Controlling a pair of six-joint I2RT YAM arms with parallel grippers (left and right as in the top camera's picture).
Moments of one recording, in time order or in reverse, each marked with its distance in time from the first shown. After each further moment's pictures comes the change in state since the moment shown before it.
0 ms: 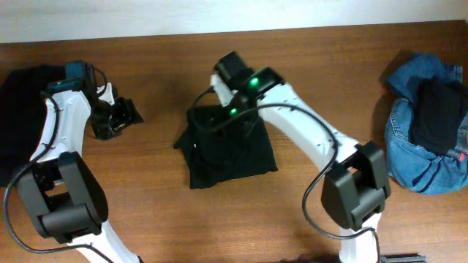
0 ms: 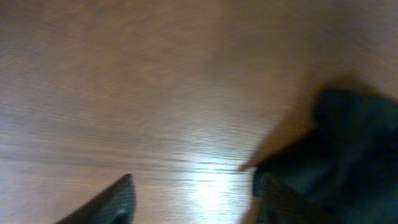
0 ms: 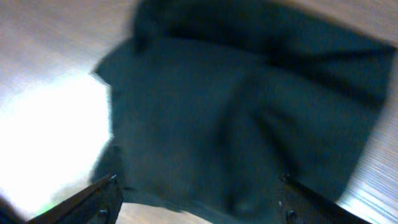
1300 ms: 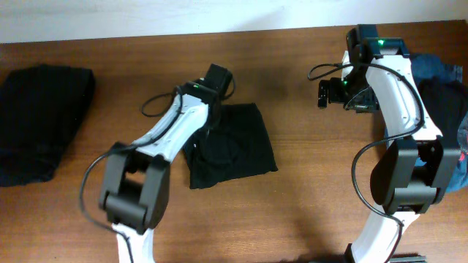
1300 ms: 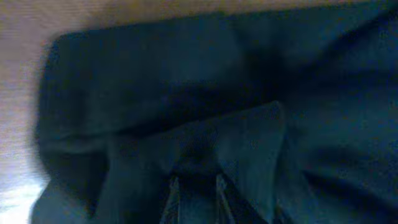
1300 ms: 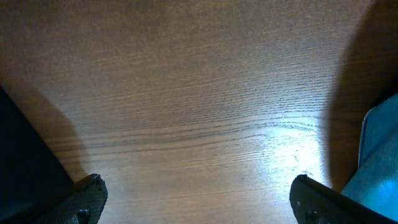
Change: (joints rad) left arm -0.656 0.101 -0.003 0.173 -0.383 -0.226; right arm -0.569 -0.031 0.001 -0.238 0.234 -0.019
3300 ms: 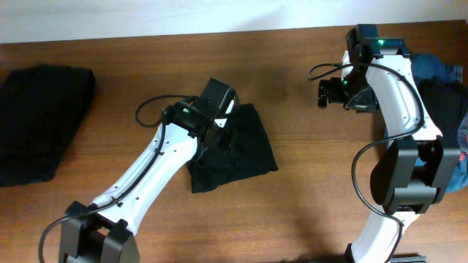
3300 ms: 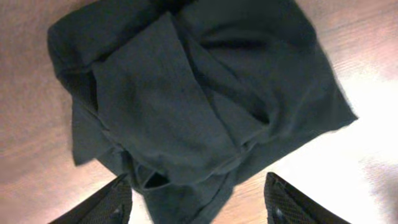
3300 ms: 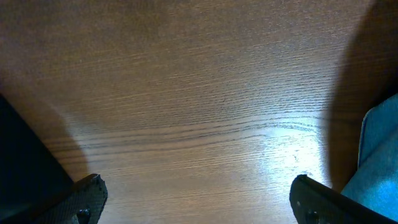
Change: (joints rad) left arm -0.099 -0.388 -0.182 -0.108 0.040 0.275; right arm 0.000 0.000 0.001 0.000 0.000 0.000
